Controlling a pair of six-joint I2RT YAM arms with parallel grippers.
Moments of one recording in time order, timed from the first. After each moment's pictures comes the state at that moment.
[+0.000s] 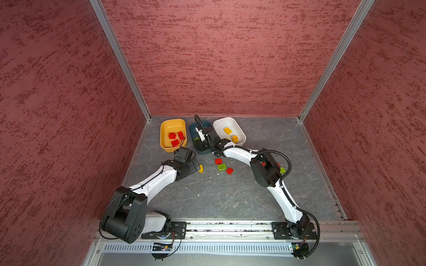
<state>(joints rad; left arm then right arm) -0.37 1.34 0.72 -0.50 -0.09 -0.79 0.77 2.44 1.98 -0.13 -0.02 0.19</state>
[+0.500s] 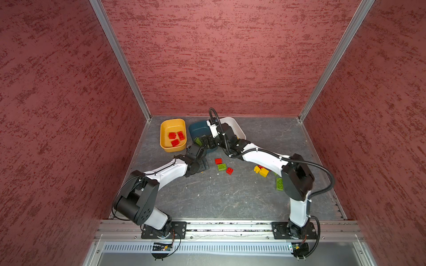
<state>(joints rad) -0.48 1.52 0.85 -0.47 -0.09 -0.78 0.77 1.88 1.45 0.03 0.03 0.26</state>
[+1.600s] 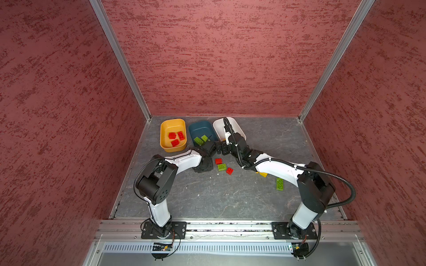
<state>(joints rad) -0.56 1.78 1.08 -0.61 -0.12 -0.70 0.76 1.72 1.17 0.10 0.26 0.25</state>
